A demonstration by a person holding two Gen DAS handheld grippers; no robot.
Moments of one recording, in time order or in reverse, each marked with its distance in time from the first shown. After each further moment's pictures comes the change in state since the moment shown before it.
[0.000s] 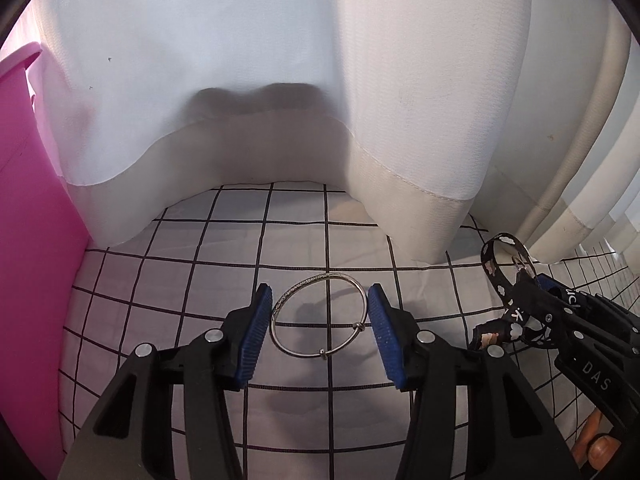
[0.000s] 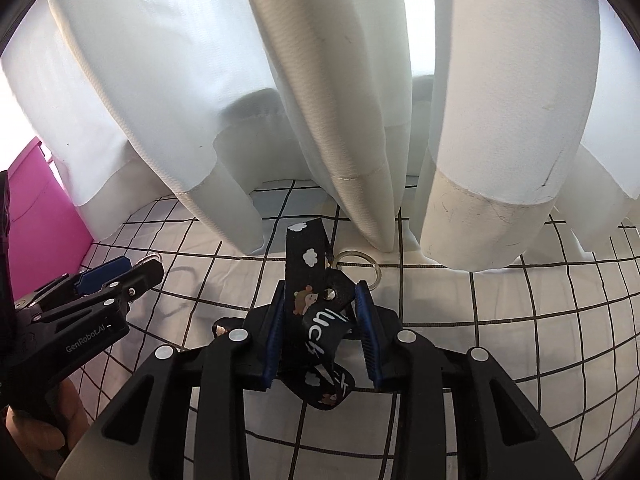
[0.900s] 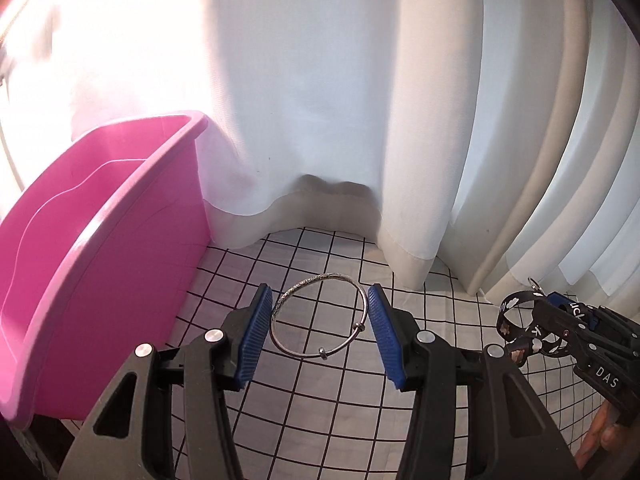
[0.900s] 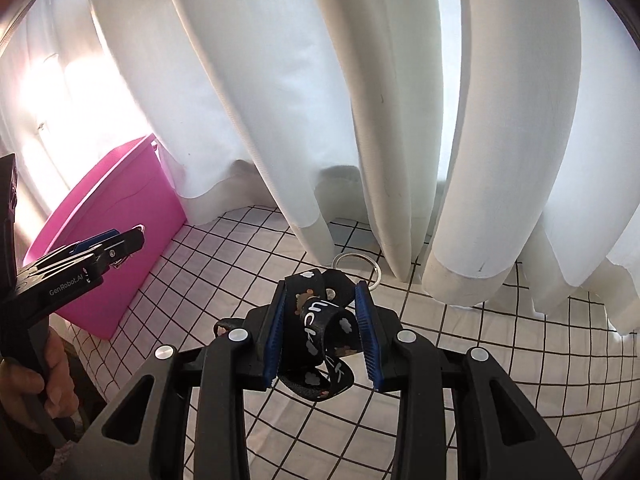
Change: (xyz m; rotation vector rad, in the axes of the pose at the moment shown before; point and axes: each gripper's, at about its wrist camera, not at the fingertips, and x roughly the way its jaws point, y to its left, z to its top) left arm -0.170 0.022 0.000 -0.179 -0.128 0.147; right arm -0.140 0.002 0.035 -0.223 -0.025 0.196
